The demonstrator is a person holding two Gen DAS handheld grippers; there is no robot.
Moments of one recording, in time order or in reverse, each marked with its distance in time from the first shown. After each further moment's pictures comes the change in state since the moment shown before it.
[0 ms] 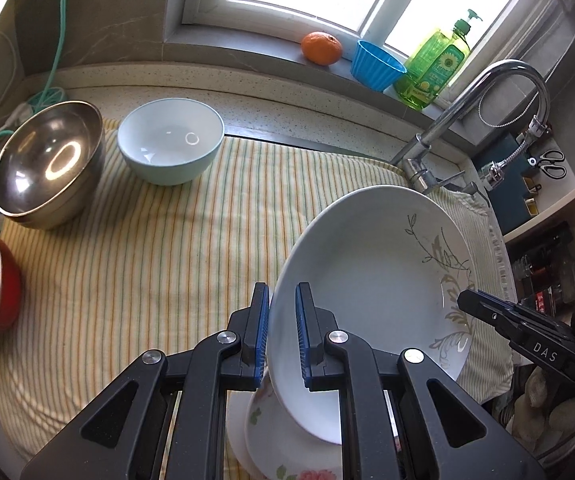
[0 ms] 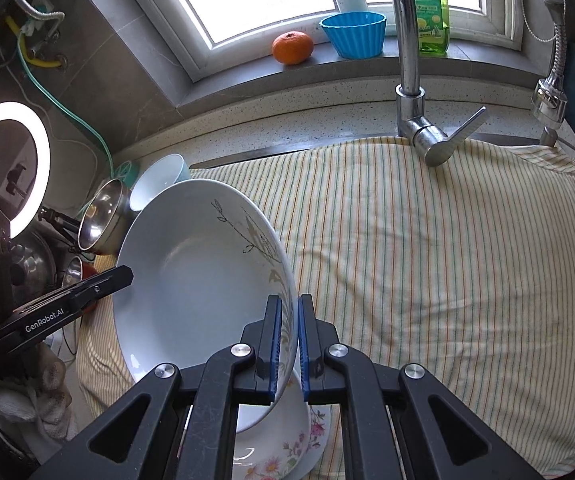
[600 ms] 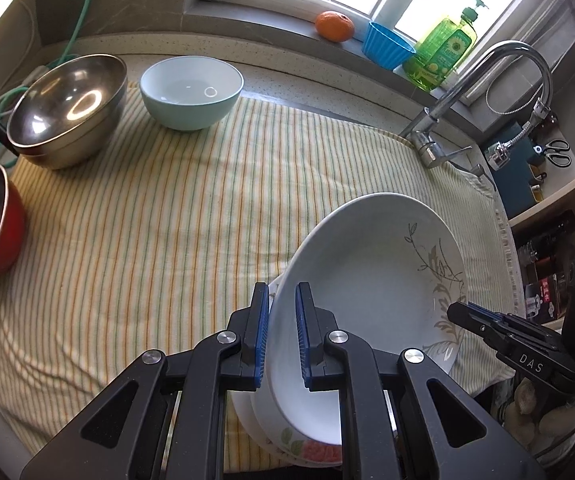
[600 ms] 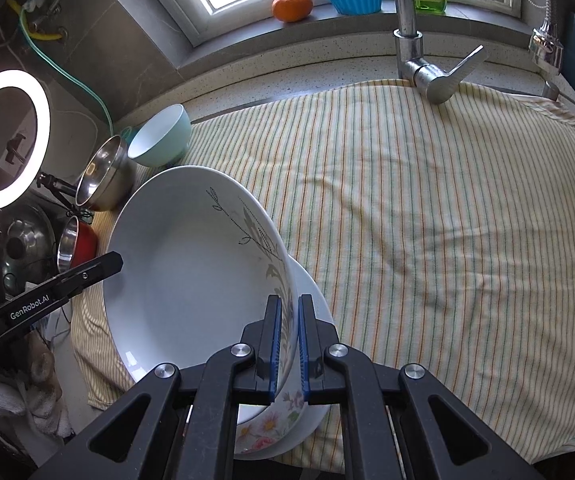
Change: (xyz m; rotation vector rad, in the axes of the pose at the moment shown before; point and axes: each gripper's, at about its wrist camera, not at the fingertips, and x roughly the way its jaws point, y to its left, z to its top) left arm 0.000 0.004 -0.045 -0.040 0.035 0.018; right arm 0.015 -0.004 -0.049 0.011 0.076 0.014
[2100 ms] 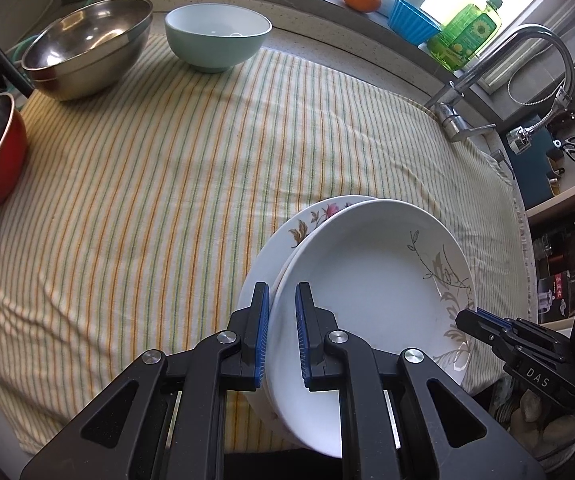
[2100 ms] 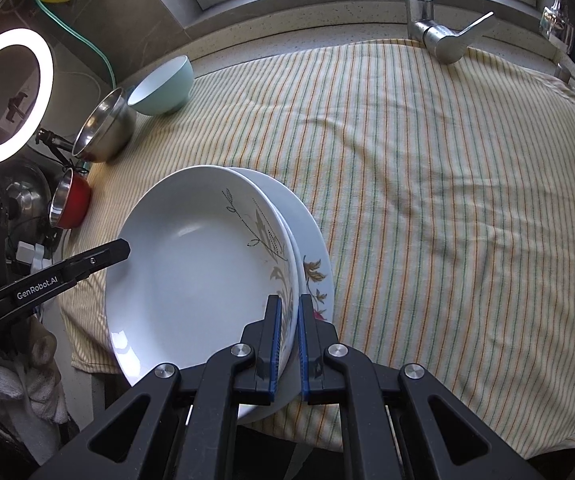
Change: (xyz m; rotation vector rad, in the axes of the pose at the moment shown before) left arm 0.021 0.008 -0.034 -0.066 0.061 0.039; right arm 0.018 -0.003 -0.029 -0.066 0.082 -0.008
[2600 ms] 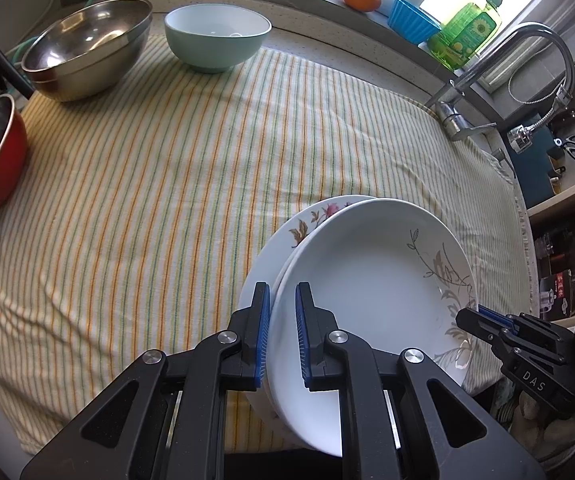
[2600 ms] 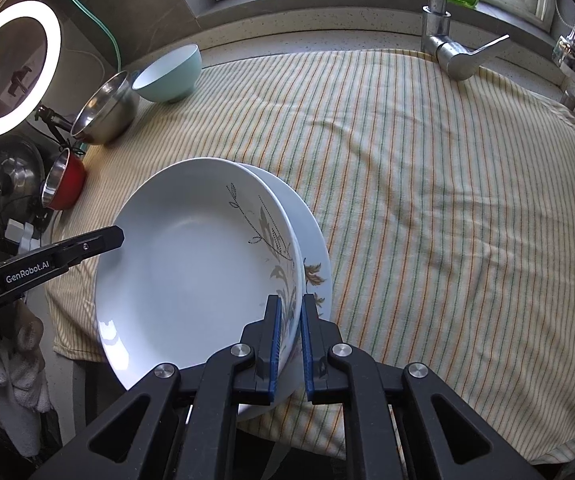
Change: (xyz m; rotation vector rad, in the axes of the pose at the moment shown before) left arm 0.001 0.000 0.000 0.003 0.001 0.004; right arm 0.003 0.007 0.002 -0.073 0.004 -0.044
